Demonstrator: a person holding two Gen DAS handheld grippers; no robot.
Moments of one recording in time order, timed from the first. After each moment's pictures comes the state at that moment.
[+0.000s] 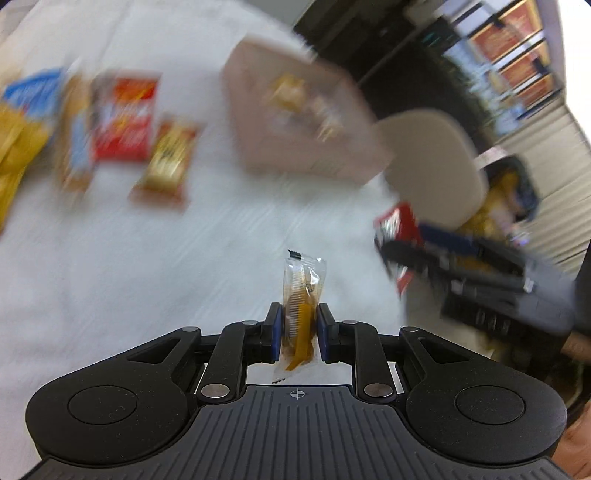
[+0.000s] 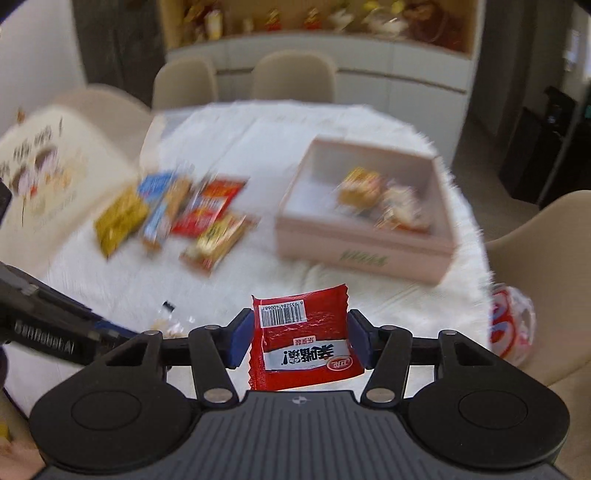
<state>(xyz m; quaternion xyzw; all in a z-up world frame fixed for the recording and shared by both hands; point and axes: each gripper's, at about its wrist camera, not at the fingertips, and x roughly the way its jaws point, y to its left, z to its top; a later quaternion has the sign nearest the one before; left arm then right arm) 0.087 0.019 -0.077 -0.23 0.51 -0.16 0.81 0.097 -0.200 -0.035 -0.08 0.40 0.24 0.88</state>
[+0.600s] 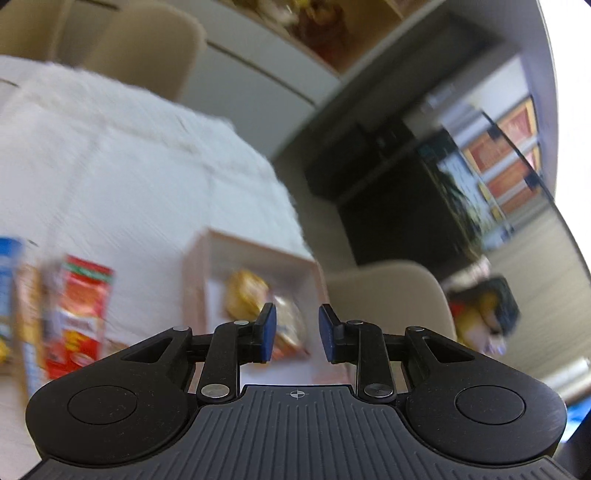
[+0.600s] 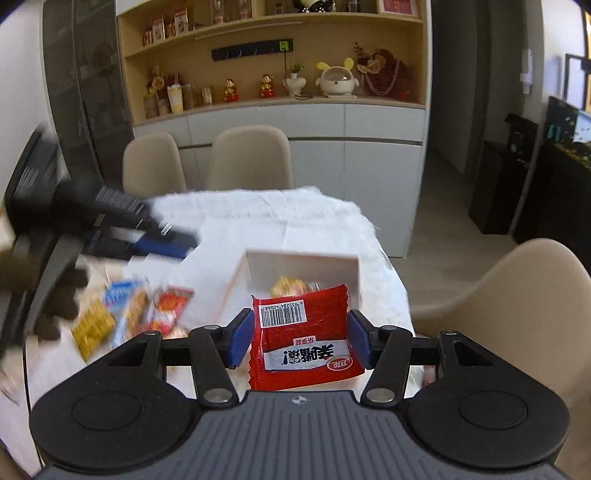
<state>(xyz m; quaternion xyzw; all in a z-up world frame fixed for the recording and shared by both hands) 0.218 0.043 -0.003 -0.32 0.38 -0.09 0.86 0.176 -0.257 0.055 -0.04 0.33 0.22 0.92</state>
